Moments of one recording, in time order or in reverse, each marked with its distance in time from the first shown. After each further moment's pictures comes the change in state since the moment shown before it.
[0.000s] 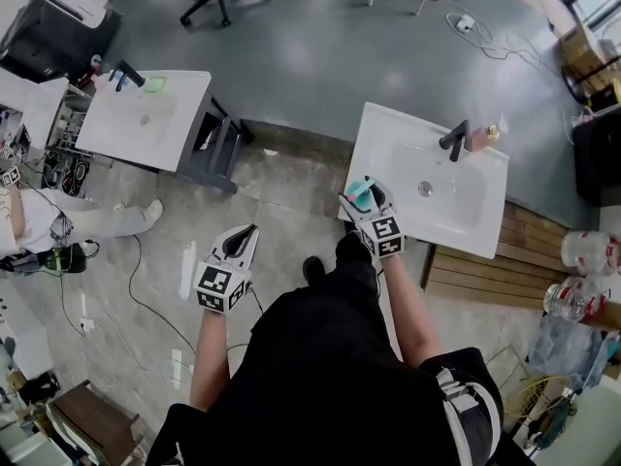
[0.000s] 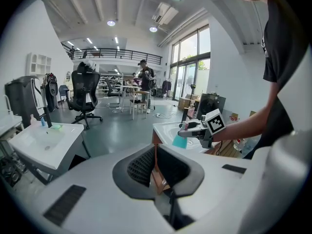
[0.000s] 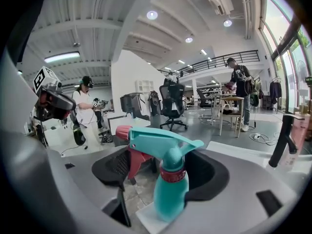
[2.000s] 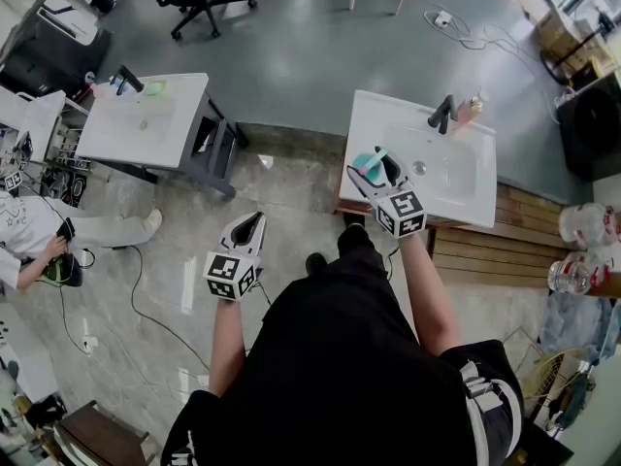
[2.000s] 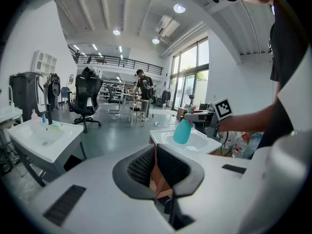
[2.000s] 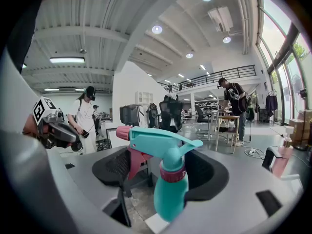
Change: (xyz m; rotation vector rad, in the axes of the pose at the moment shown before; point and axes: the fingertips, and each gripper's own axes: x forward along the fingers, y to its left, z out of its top) left arm -0.053 -0.030 -0.022 -0.039 -0.125 -0.016; right arm -0.090 0.043 0.089 -0.045 -0.151 -0.041
